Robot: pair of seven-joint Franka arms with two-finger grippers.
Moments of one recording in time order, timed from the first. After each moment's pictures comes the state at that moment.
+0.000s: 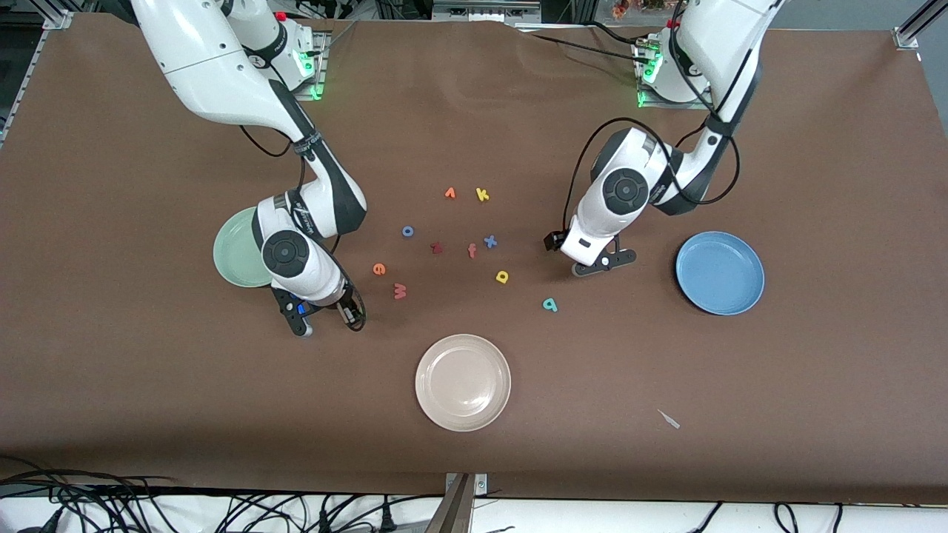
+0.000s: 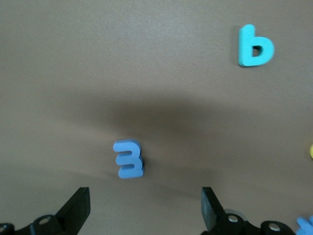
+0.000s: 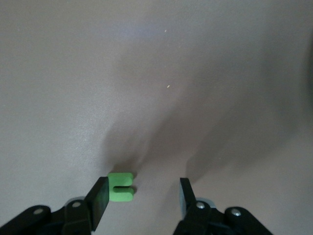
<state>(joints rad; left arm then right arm) -0.34 0.48 -0.18 -2.03 -0.06 2.40 -0.78 0.34 0.72 0.05 -1.66 -0.04 2.39 1.40</state>
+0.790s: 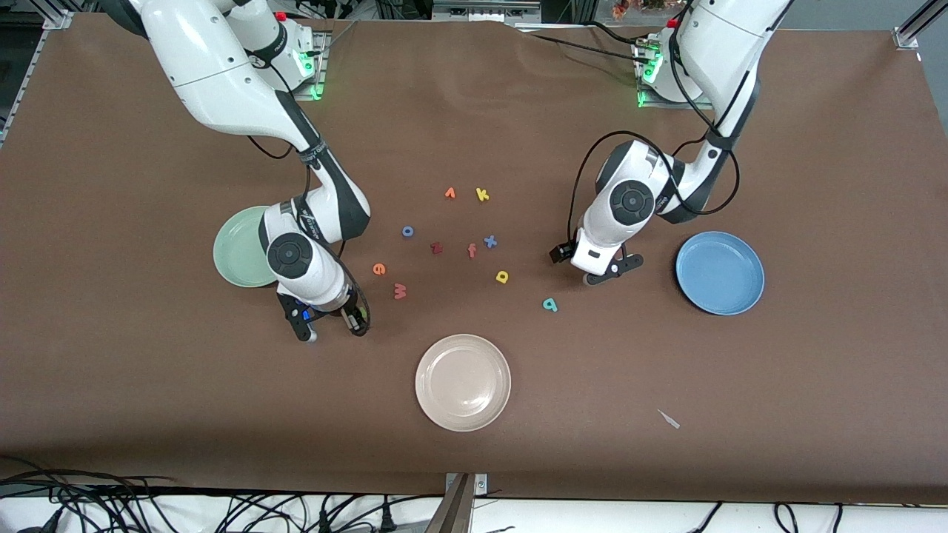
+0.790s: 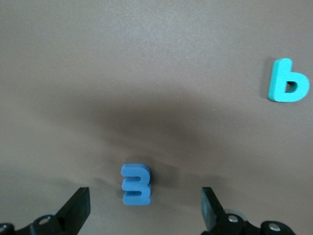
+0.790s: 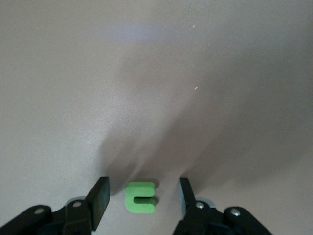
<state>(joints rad) -0.32 0.52 -0.18 -2.04 -0.06 2.46 -0.85 0.34 0.76 0.05 -1.64 -0.04 2.47 1.40</state>
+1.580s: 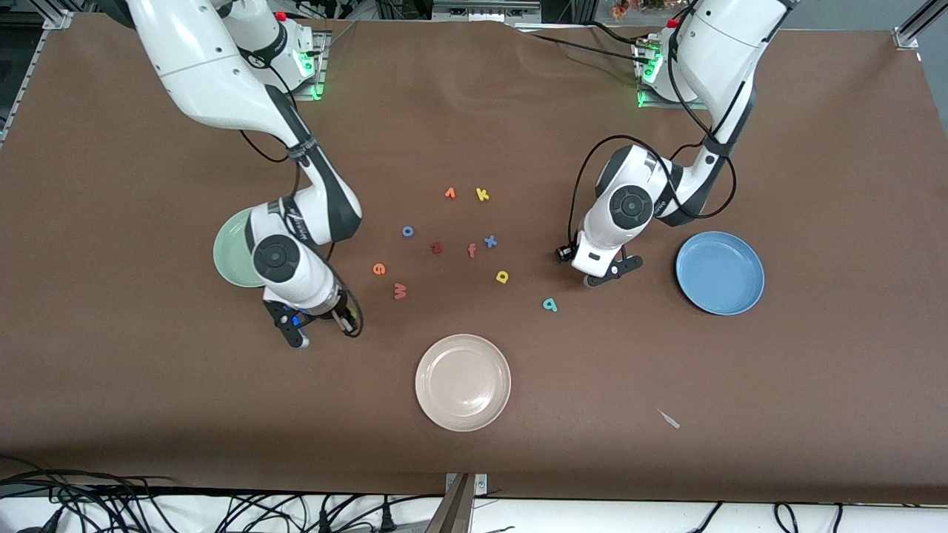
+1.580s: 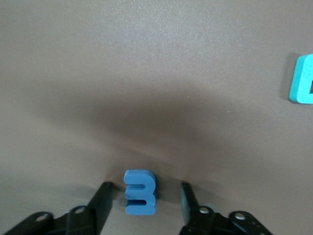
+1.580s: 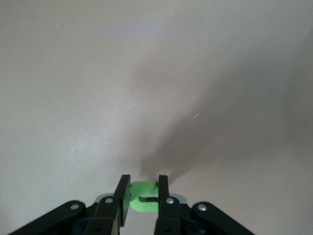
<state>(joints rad) -0.31 0.54 -0.18 -2.04 -0.06 2.47 -0.85 0.32 0.71 0.03 -1.60 -0.04 2.33 1.23</state>
